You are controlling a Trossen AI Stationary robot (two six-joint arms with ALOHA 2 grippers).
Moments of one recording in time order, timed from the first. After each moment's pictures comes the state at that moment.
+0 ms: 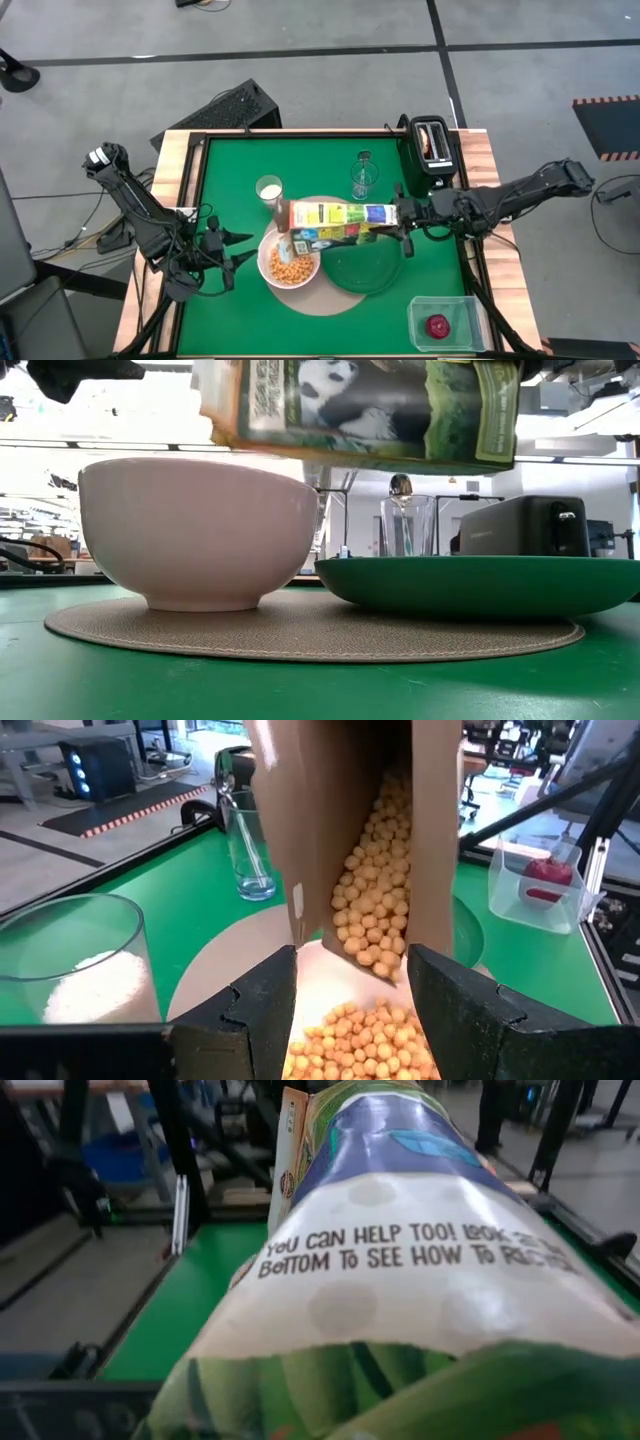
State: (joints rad) left arm -0.89 1.05 0.68 -0.35 -1.17 -0.81; right arm 0.24 0.91 0.62 0.11 0.17 0.11
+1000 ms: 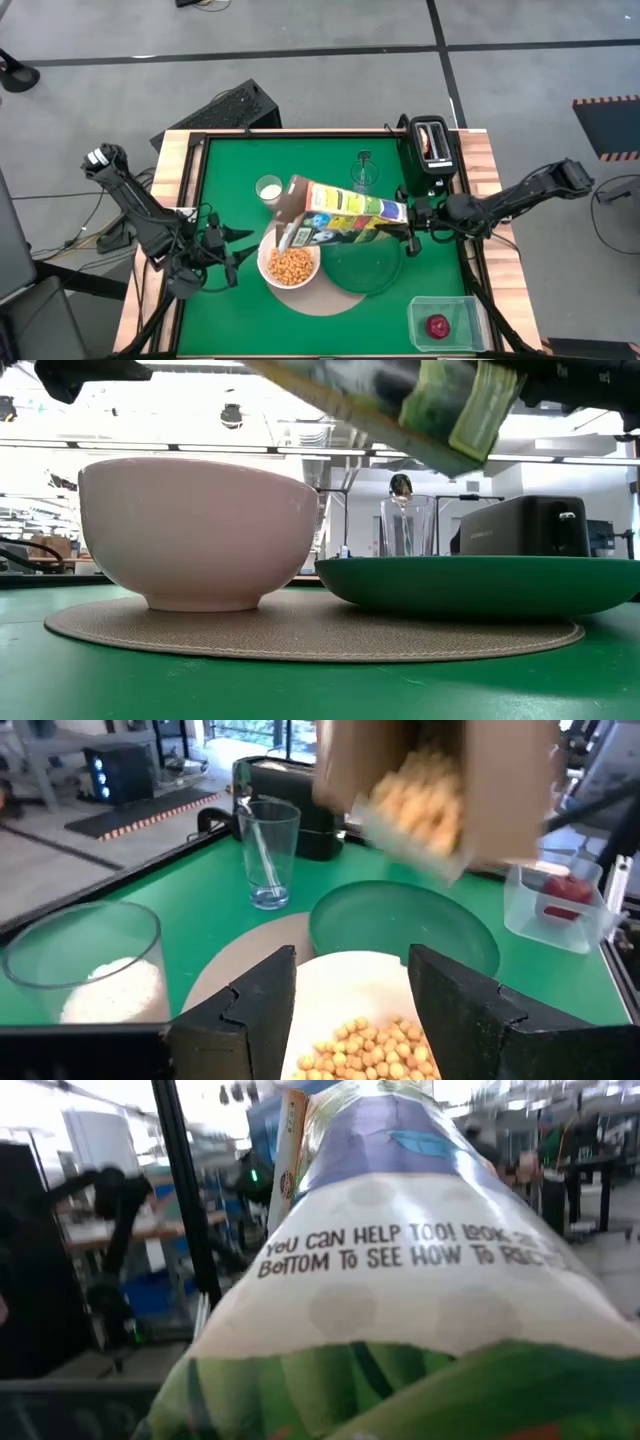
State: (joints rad) left arm -0.86 1.05 0.68 -0.34 -1.19 -0.81; right arm 0.23 0.93 0.28 0.84 0.18 0.13
